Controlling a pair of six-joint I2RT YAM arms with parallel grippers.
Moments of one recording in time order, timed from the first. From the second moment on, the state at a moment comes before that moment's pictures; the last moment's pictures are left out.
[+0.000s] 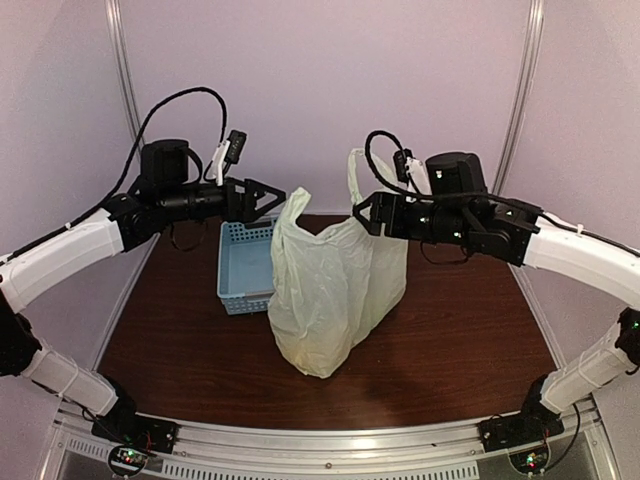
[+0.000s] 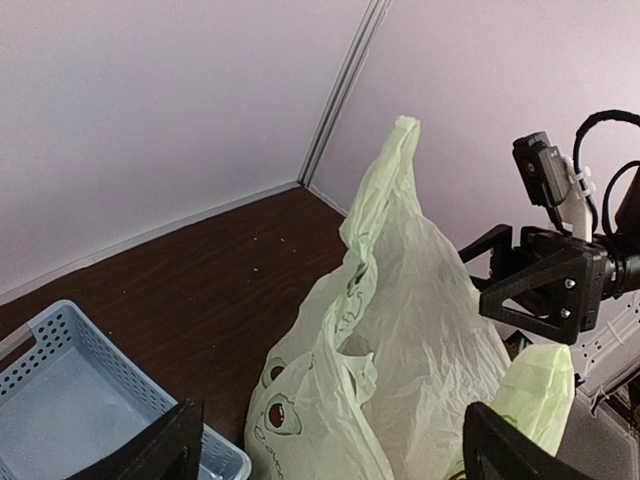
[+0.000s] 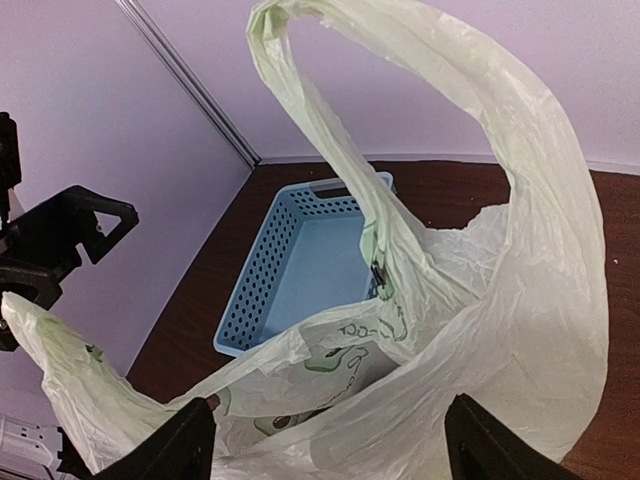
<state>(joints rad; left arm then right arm) -0.58 1.37 1.24 -0.11 0.46 -0.28 0.84 1.37 1.29 -0.29 0.13 0.56</state>
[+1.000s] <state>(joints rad) -0.61 1.61 1.26 -0.03 0.58 -0.41 0.90 1.30 1.06 -0.36 0.18 0.66</state>
